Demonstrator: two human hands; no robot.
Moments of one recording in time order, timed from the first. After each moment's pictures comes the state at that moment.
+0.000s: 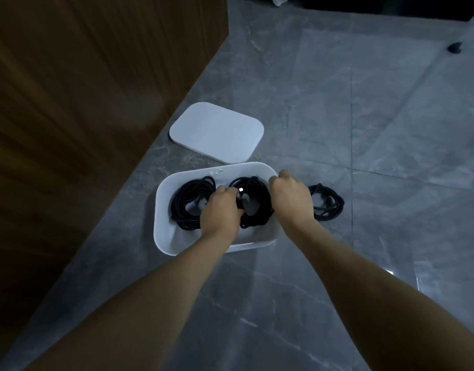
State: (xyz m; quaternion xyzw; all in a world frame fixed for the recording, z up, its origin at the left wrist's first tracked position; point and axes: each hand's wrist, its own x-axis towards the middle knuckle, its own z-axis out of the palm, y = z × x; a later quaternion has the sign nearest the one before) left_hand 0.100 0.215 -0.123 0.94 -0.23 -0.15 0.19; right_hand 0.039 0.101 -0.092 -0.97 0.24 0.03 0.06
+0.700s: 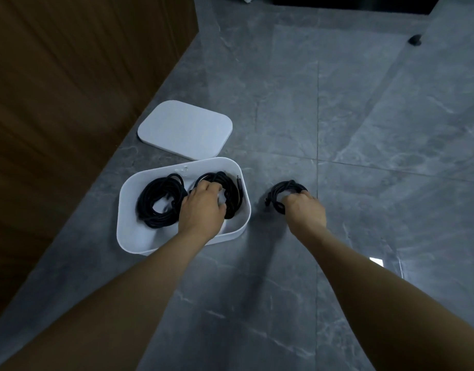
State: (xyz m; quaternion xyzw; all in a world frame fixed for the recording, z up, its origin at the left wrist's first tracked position) left_hand 0.073 0.196 -0.116 0.94 -0.29 -0.12 0.14; right_hand -0.038 0.039 -0.125 -0.94 0.32 0.13 0.08
